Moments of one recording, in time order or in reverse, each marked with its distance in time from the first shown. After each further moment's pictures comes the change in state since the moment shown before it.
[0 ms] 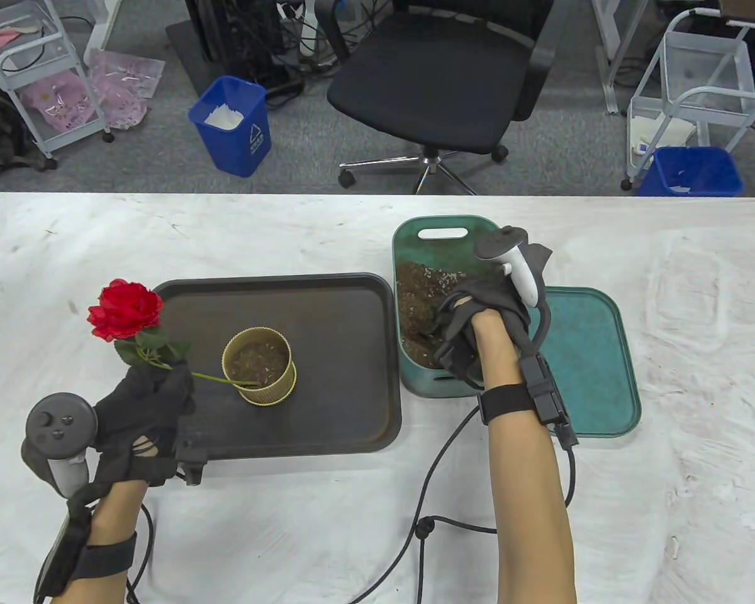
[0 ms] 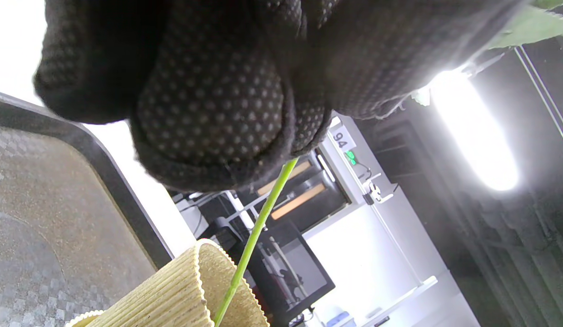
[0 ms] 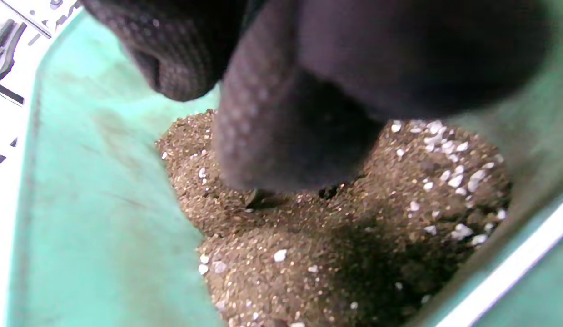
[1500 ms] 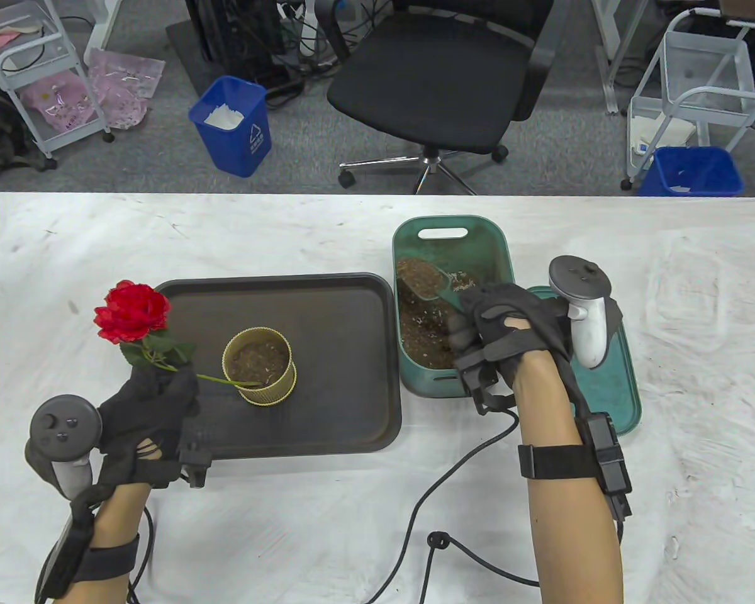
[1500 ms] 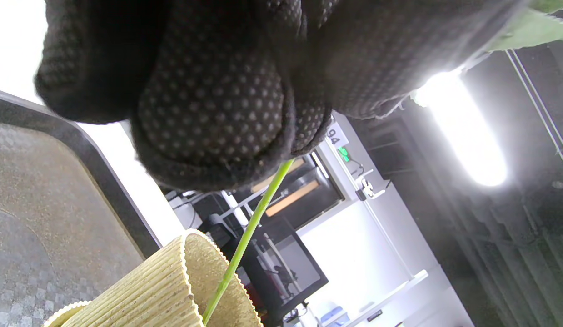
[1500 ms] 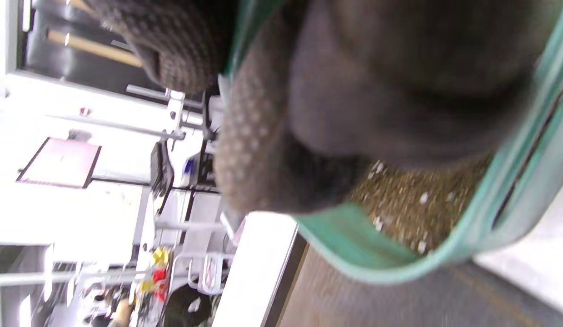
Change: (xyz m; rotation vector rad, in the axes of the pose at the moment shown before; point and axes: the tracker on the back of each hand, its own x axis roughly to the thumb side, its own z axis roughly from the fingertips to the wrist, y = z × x) left_hand 0.002 -0.003 0.002 -0.011 -0.025 -0.001; right_hand -0.030 -0.015 0.084 0.050 -0.319 -0.533
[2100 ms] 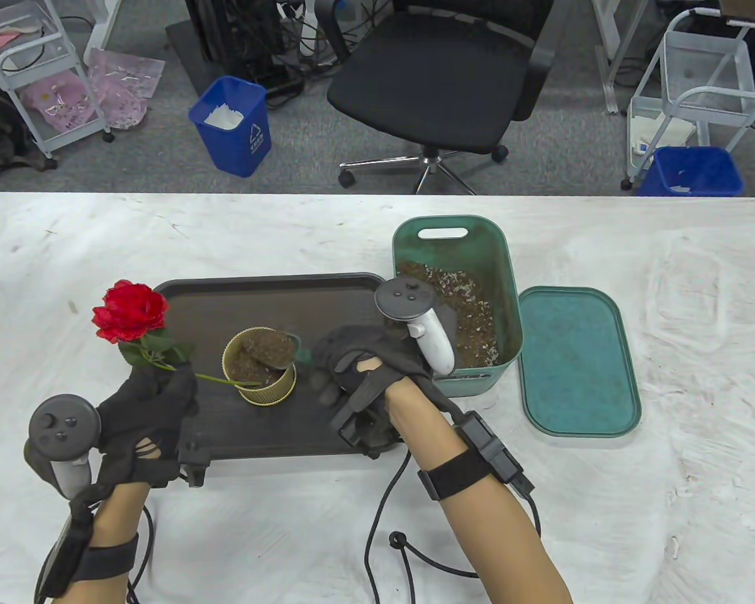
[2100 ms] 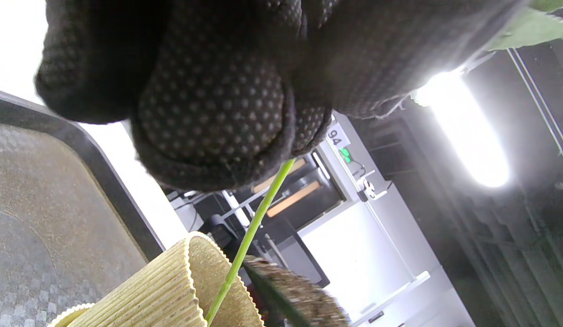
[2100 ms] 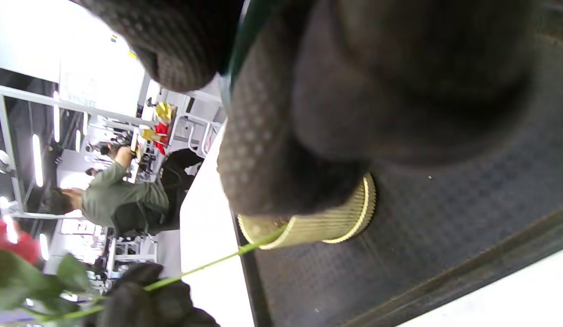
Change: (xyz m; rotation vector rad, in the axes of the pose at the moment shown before) left_hand 0.000 0.000 0.000 0.002 0.006 0.001; right_hand 0.000 0.167 -0.017 0.332 -0.040 0.262
